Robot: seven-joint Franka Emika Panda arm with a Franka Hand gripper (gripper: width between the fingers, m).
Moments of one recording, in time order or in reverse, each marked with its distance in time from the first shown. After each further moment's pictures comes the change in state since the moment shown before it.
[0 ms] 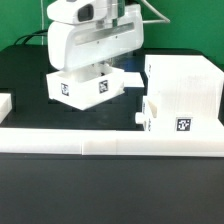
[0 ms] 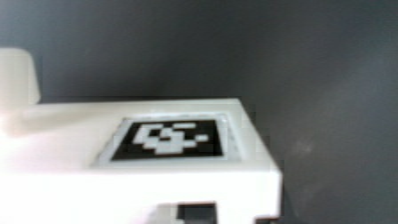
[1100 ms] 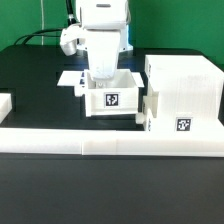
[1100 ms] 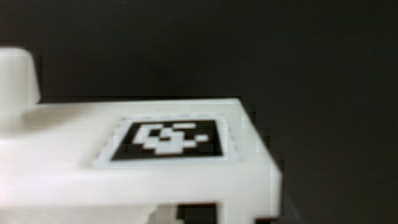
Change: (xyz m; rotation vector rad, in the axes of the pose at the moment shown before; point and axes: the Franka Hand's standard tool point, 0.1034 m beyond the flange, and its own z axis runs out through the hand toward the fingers) arm -0.002 0.007 0.008 -0.046 -0.034 -0.715
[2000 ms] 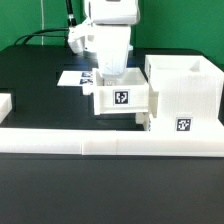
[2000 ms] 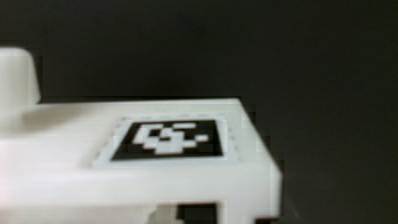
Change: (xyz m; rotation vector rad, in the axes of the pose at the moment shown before) arm 0.017 0.017 -0.008 -0.039 0.007 0.029
